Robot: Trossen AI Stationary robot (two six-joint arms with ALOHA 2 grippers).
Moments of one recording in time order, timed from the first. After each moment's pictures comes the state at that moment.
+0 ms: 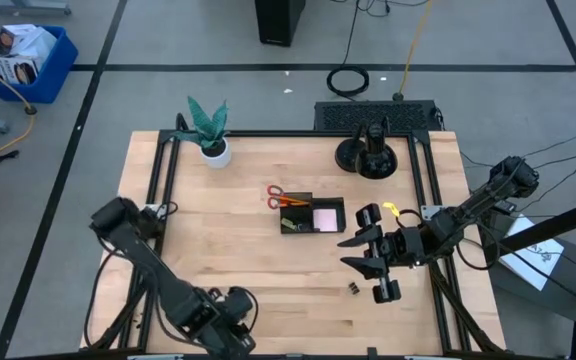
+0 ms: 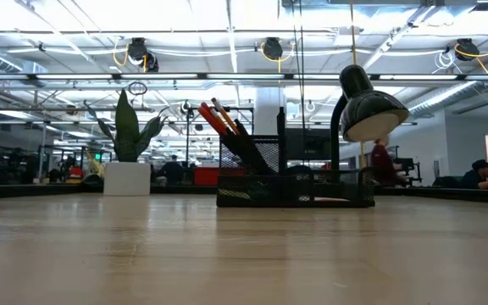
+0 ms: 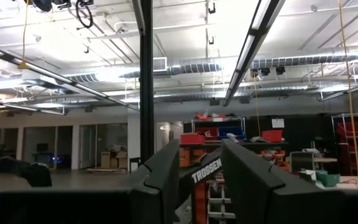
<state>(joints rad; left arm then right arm) -0.79 1.87 1.61 -0.94 -0.17 -1.49 0.60 1.30 0.91 0.95 0.41 -0.18</state>
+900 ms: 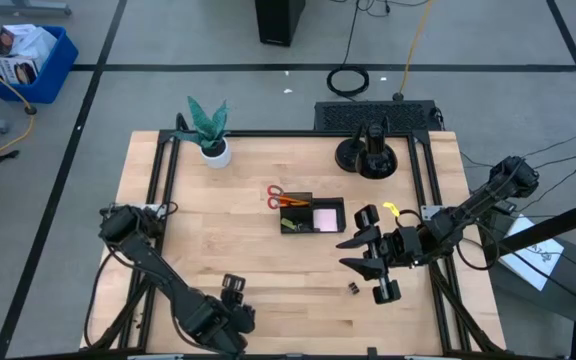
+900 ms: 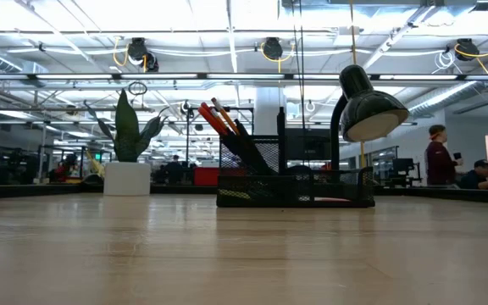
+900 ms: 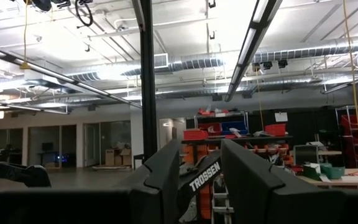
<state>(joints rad) -0.78 1.97 1.61 -1.15 -0.23 -0.48 0.60 1.30 0.91 0.93 0.41 -0.14</state>
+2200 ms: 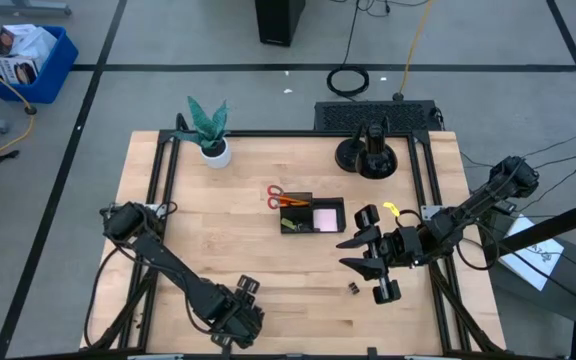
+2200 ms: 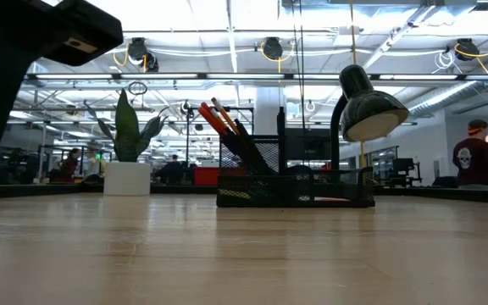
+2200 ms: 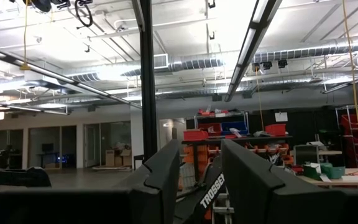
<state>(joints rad) -0.71 1.97 1.45 -0.86 -0.09 -0.24 0.60 1.30 0.91 0.93 0.41 -0.14</state>
